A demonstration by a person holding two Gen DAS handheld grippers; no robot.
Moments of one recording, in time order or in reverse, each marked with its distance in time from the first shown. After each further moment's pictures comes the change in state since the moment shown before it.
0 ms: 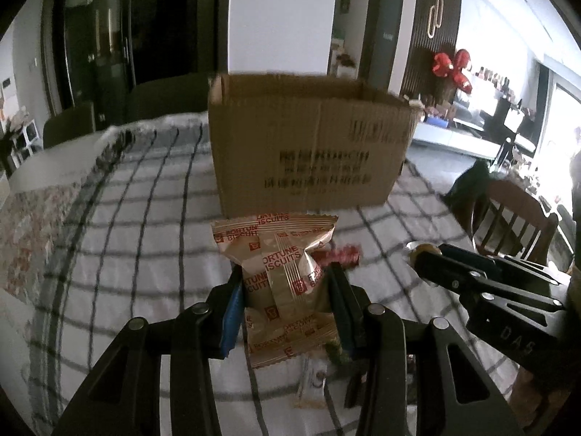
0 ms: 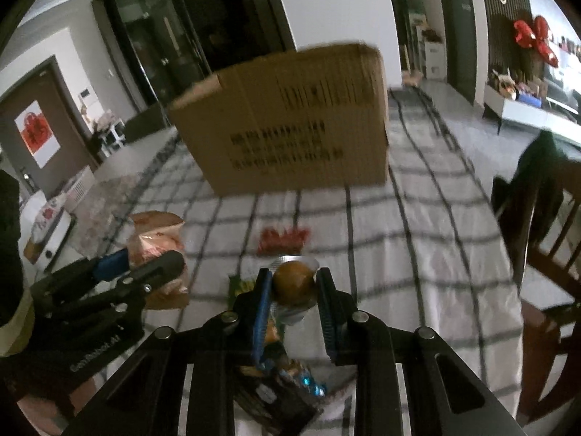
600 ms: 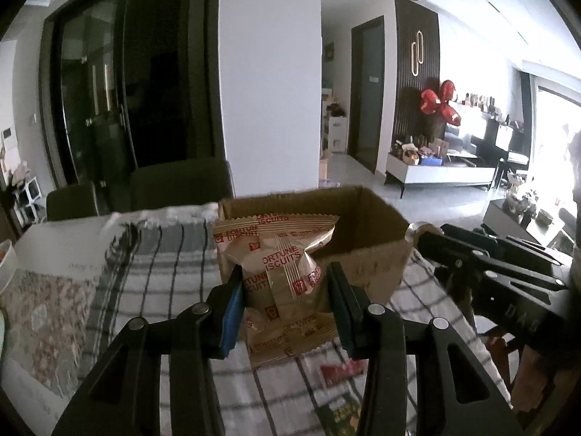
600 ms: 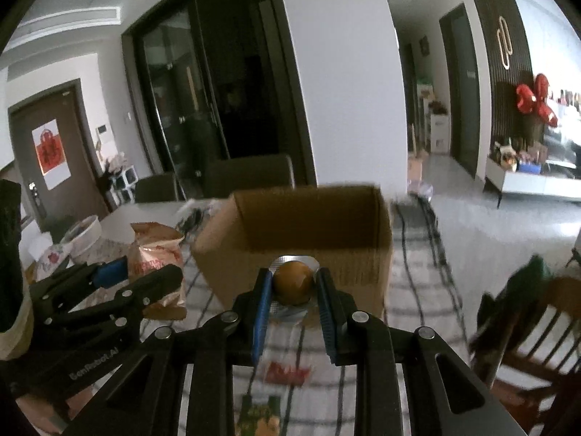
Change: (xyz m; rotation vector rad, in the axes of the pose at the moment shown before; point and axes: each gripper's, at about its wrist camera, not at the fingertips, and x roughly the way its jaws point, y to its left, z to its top) left arm -0.026 0.003 0.106 0.087 -0.216 0.013; right arm -0.035 0.014 0.103 -0.089 -0.270 -0.012
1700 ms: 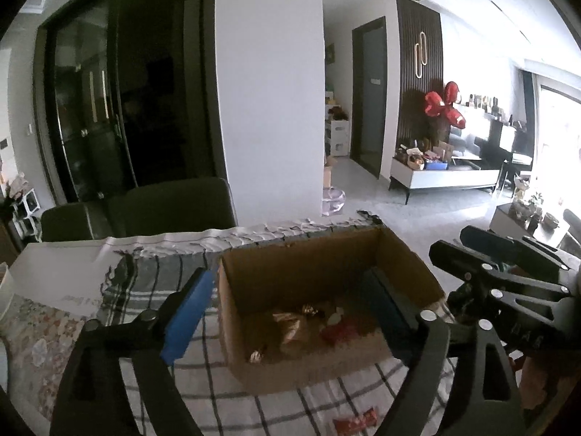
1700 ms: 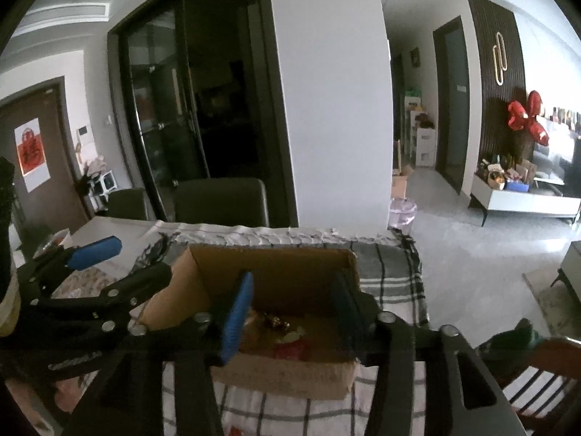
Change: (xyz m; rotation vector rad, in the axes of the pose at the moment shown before) left arm 0.044 0.007 0.048 0.010 -0.008 0.012; right arm 0.039 -0.020 0.055 -0.030 -0.017 -0.081
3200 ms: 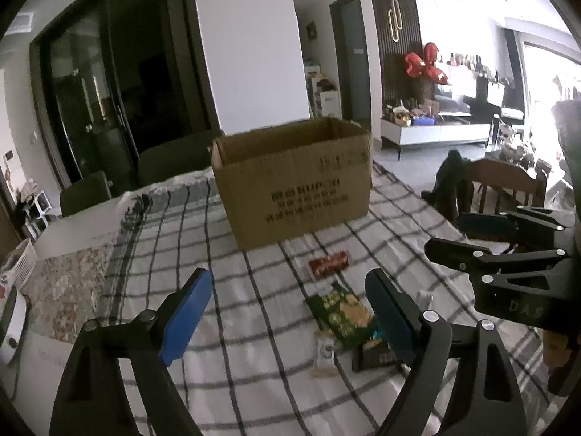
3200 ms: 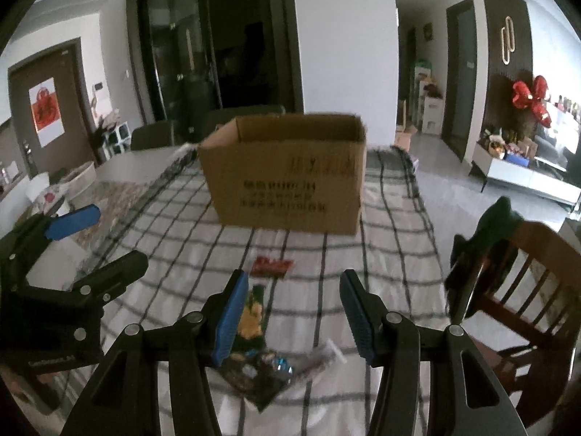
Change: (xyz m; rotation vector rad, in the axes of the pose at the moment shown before) left arm -0.117 -0.046 -0.159 0.115 0.093 0.023; right arm -0.106 0.022 -0.156 -0.044 0.191 0.034
